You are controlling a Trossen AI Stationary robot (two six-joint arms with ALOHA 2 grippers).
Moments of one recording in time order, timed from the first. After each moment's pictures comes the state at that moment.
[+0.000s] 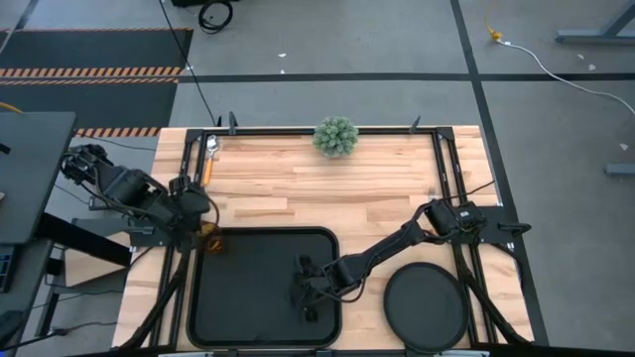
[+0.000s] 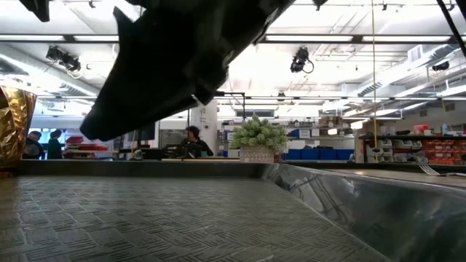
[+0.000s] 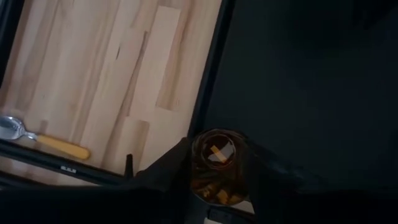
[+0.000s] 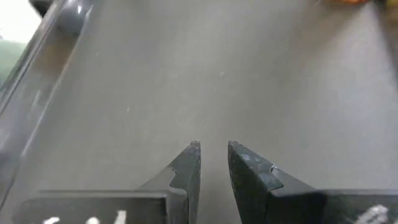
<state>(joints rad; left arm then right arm) -0.56 0.98 1.27 -1.57 -0.33 -0.77 0.42 2.29 1.69 -0.20 0.26 0.19</state>
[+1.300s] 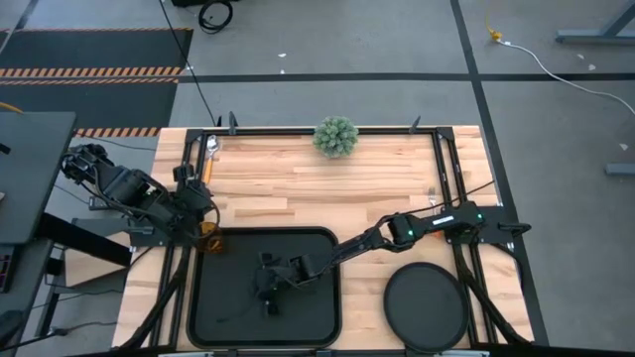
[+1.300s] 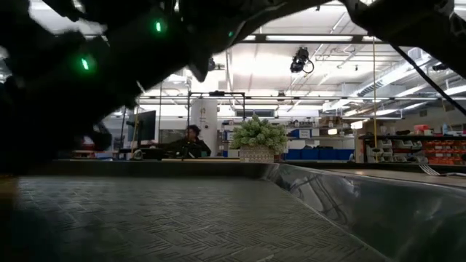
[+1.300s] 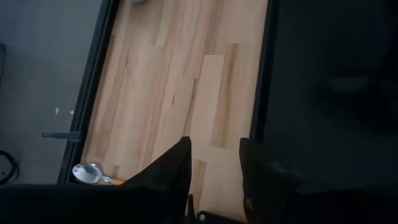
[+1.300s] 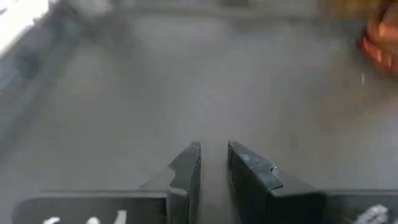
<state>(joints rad) -0.57 0.98 1.27 -1.57 -0.58 -0.60 0.30 2.73 2.29 -0.18 0.10 0.12</state>
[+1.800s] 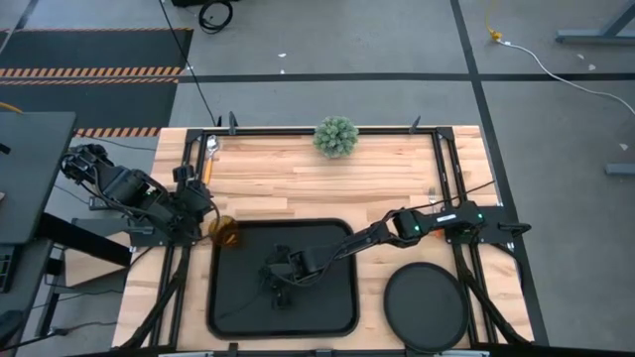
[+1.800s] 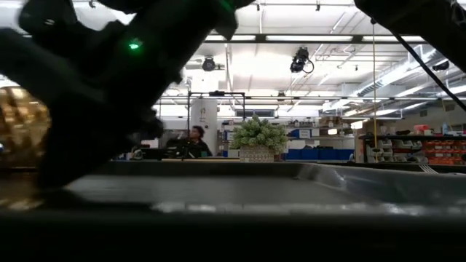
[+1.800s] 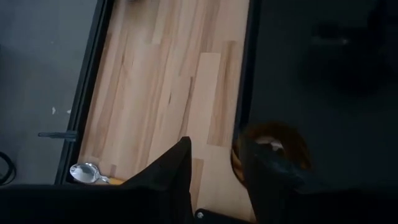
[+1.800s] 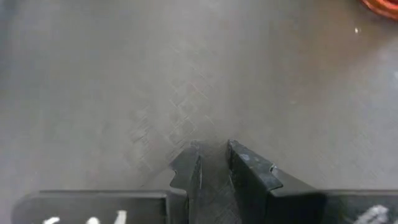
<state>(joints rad) -0.57 0.98 1.27 -1.57 -0.57 -0.59 0.29 2.65 2.30 -0.62 0.16 0.23</state>
